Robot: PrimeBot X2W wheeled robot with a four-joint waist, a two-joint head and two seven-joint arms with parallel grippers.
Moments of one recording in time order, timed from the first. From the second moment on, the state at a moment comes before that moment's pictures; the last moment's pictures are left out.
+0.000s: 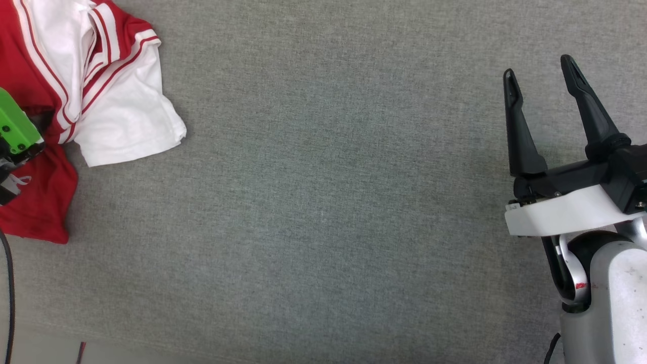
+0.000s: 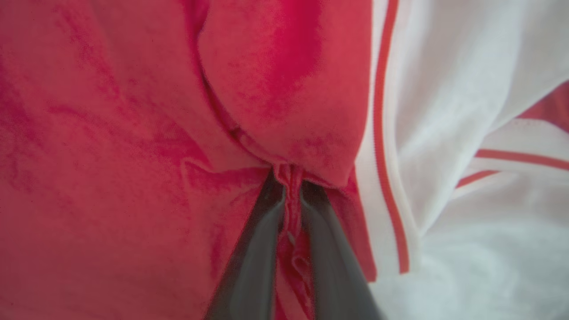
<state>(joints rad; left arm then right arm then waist) -1.01 0.62 -0.40 1.02 -1.12 -0.13 0.54 -0.30 -0.05 0.07 -0.29 0.01 0.13 0.00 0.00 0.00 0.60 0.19</state>
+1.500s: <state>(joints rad) -0.74 0.45 -0.63 0.49 -0.91 -0.09 -0.05 -0.01 -0.05 -0.08 -0.21 0.15 0.13 -0.03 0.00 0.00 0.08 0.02</state>
